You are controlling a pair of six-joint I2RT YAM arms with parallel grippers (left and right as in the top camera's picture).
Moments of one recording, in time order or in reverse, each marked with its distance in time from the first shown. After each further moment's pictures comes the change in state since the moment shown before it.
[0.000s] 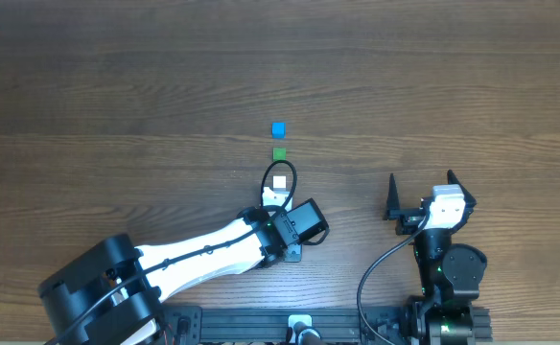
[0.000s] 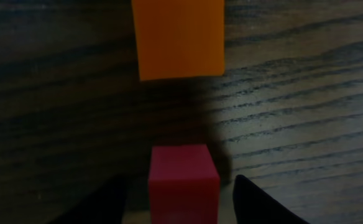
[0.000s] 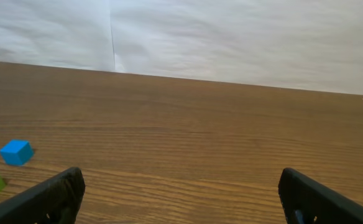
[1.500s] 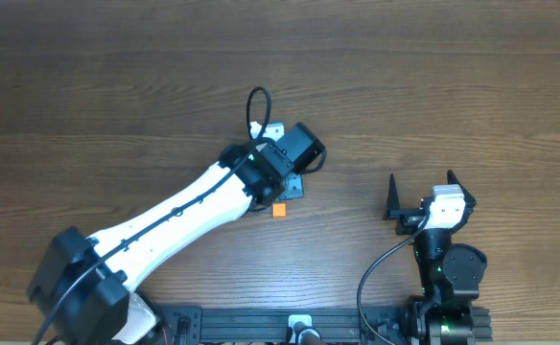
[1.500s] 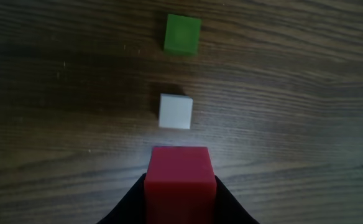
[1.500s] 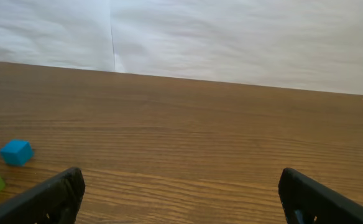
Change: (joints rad) left arm 0.231 0.005 0.376 -0.256 -0.048 0.095; right arm 0.000 0.000 0.000 0.000 0.000 0.000
